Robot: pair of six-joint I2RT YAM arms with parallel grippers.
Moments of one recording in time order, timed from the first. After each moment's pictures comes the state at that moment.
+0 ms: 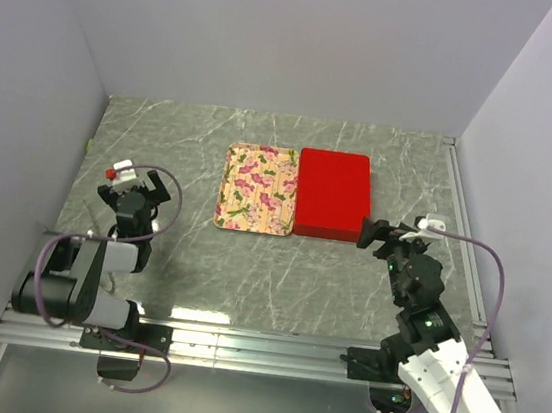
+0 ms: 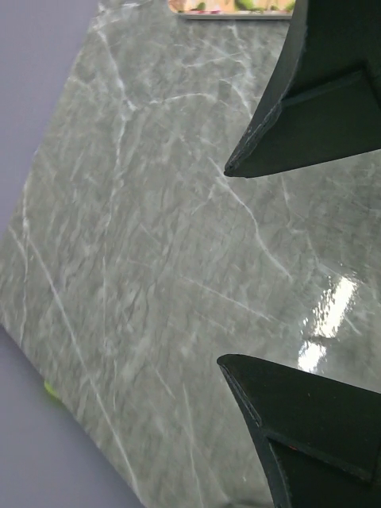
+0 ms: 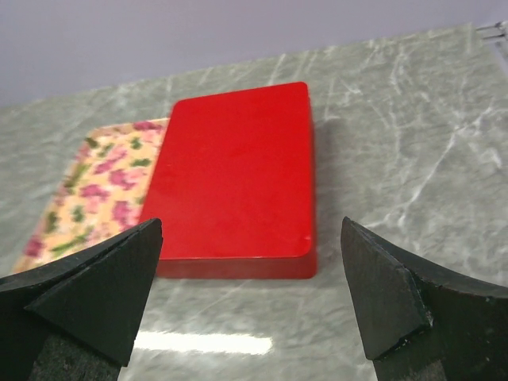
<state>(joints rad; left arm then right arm) -0.04 1.35 0.24 0.99 -0.44 -0.24 0.43 0.44 0.39 -0.02 0.36 0.26</state>
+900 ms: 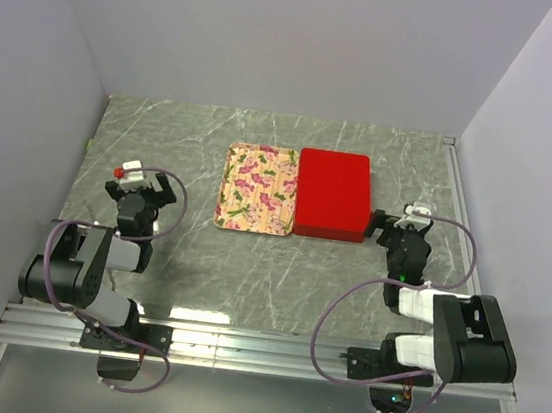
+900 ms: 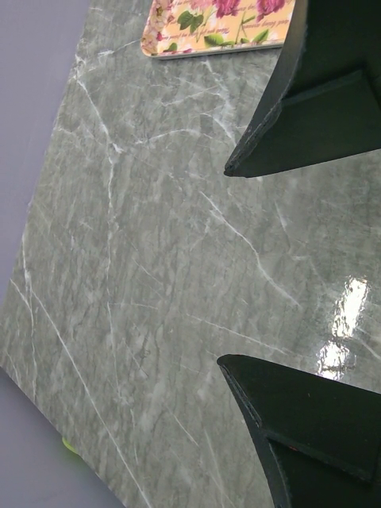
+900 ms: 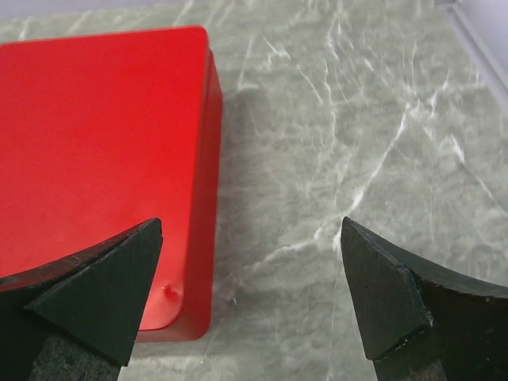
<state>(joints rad) -0.04 1.47 0.23 1.17 -0.29 -0.17 0.09 1.29 0.17 1.01 0.14 0.09</state>
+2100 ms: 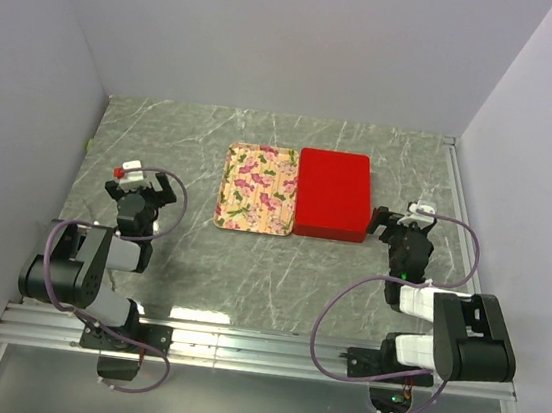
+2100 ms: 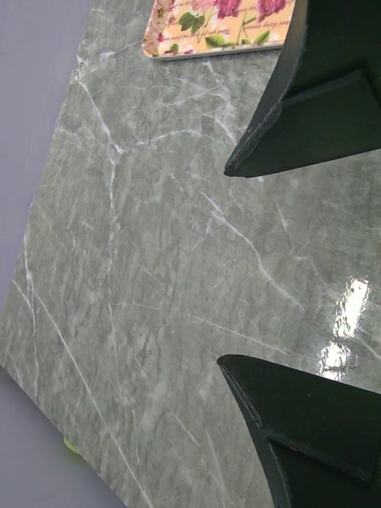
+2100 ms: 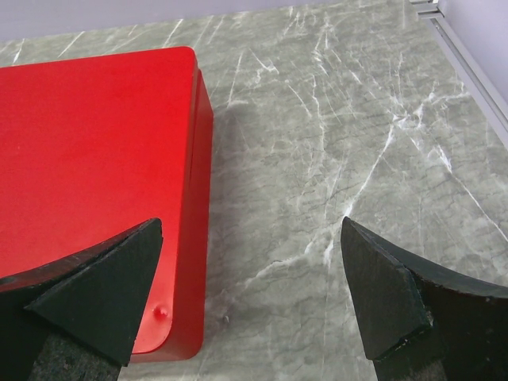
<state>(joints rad) -0.04 1.47 0.23 1.18 -0.29 -0.17 0.07 1.31 0.19 1.03 0.14 0.10</state>
